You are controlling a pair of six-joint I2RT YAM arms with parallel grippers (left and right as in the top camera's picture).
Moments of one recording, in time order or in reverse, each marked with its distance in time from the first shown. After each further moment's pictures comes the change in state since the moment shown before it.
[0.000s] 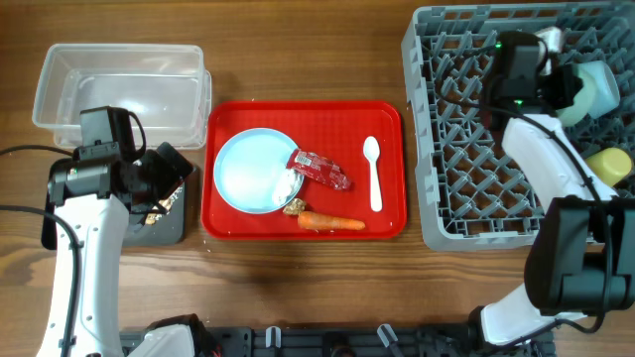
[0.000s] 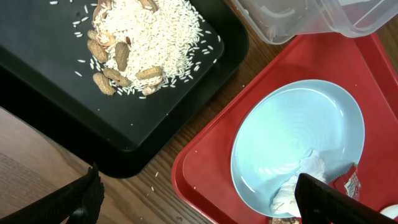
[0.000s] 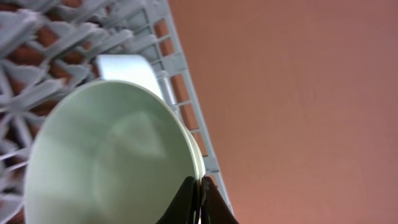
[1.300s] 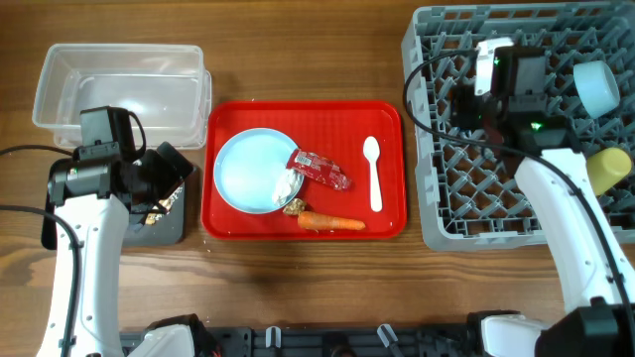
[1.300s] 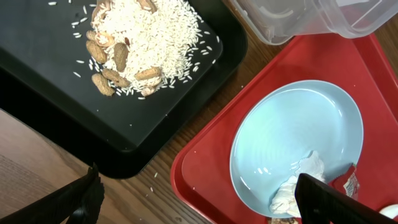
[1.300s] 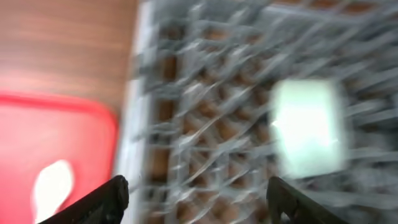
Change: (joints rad) left arm 0.000 0.000 0.000 0.003 0.003 0.000; right arm 0.081 -0.320 -0.001 -0.493 -1.050 0.425
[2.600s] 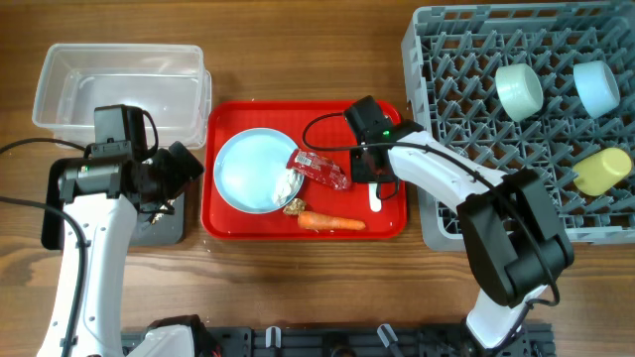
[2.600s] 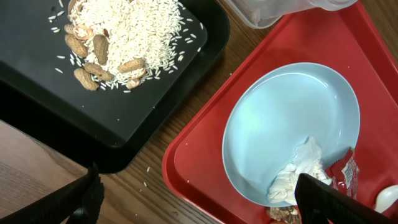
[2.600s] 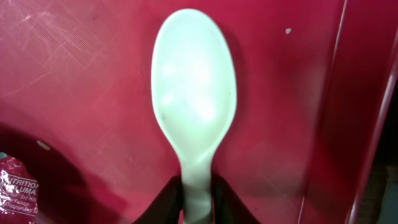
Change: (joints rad) left arm -0.061 0.000 0.000 -0.001 0.000 0.000; right arm 0.443 0.463 -0.002 -0.060 0.031 0.543
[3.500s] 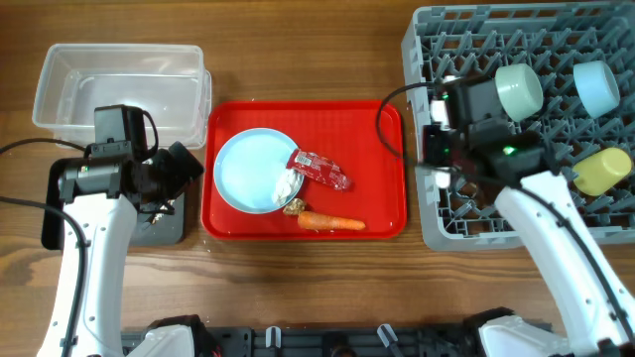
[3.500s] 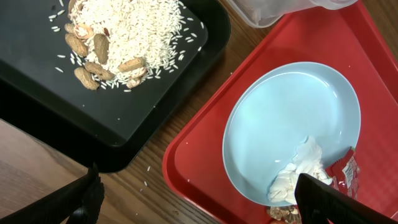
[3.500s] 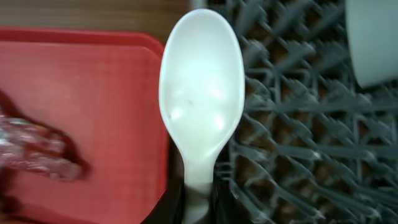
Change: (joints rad) left arm 0.000 0.000 0.000 -0.003 0.000 0.000; right arm -0.241 -0.549 0.002 -0.229 0.076 -0.262
